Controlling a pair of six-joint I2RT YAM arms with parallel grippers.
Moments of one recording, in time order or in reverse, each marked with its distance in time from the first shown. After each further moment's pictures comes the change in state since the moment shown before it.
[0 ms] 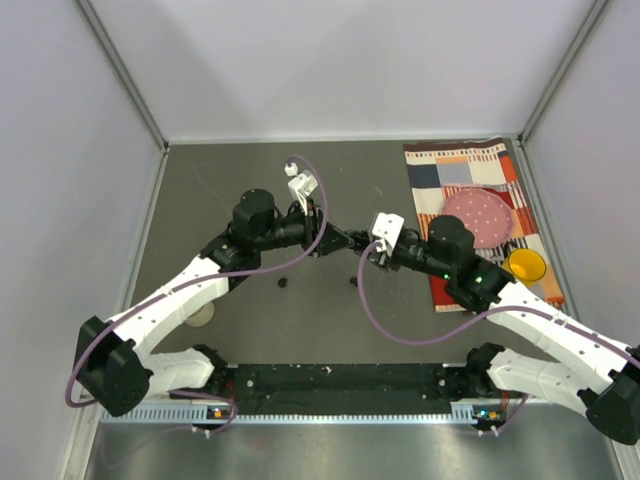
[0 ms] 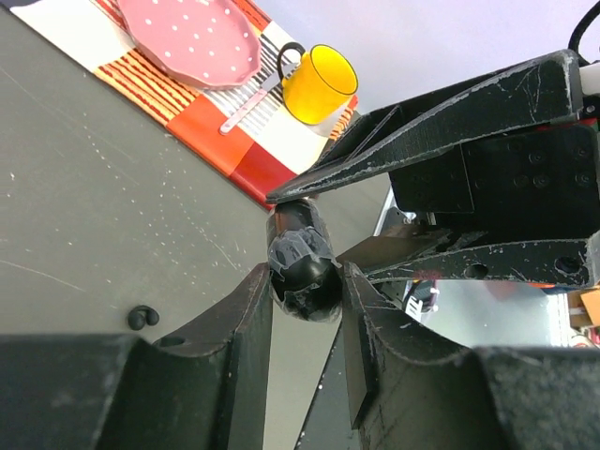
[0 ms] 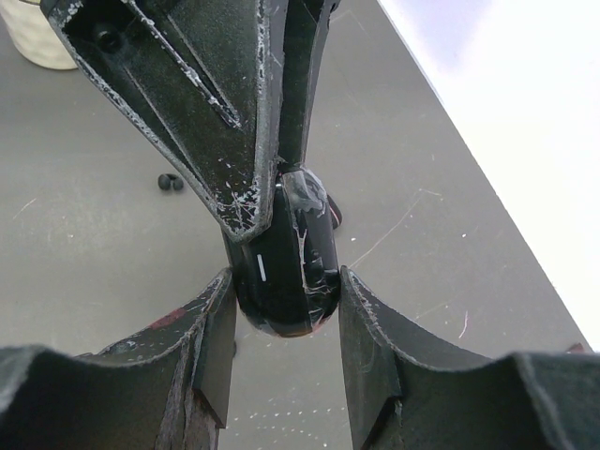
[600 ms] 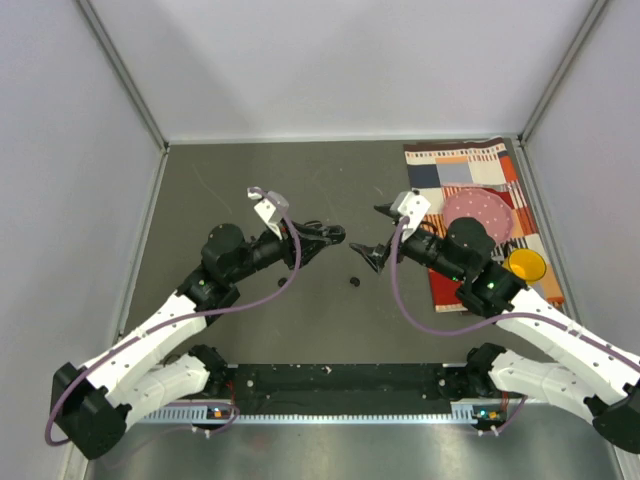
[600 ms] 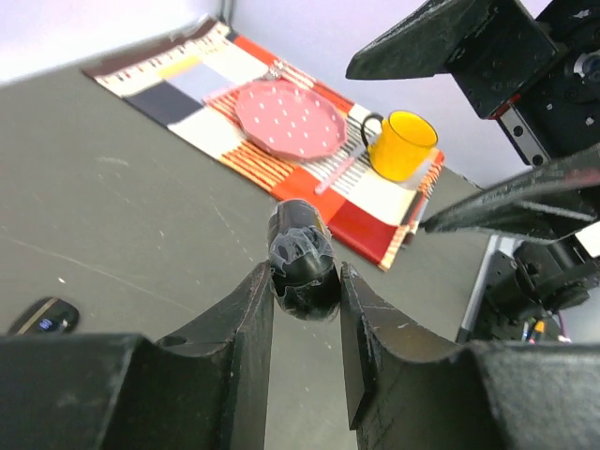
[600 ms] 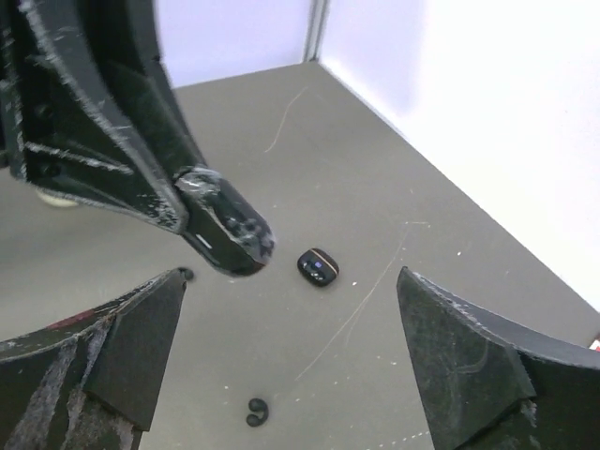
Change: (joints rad) left arm -0.003 -0.269 -0.234 0.149 -0.213 0.203; right arm 0.013 -0.059 0.013 0.113 0.088 0.229
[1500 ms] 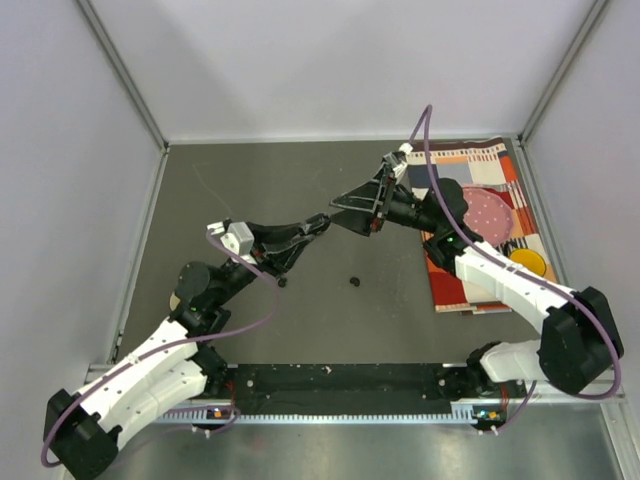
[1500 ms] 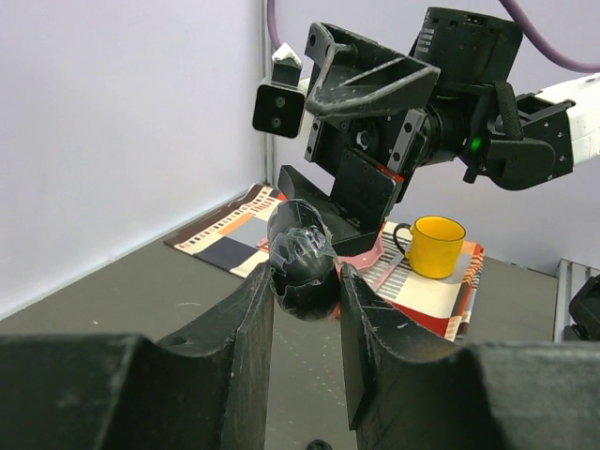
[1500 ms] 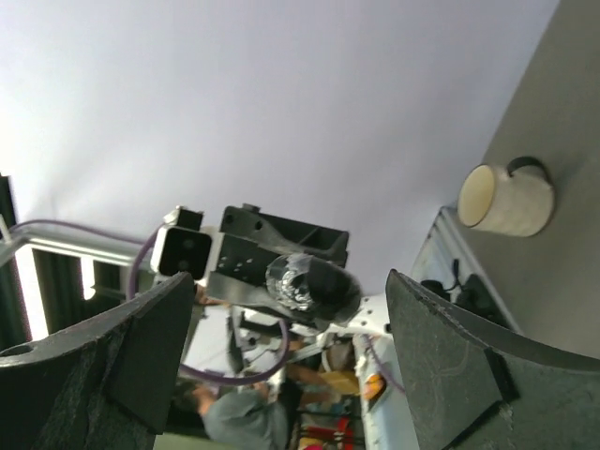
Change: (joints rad) left arm 0.000 -0.222 -0.240 0.435 -0.060 0.136; right arm -0.214 0.398 0.101 0.458 -0.467 1.621
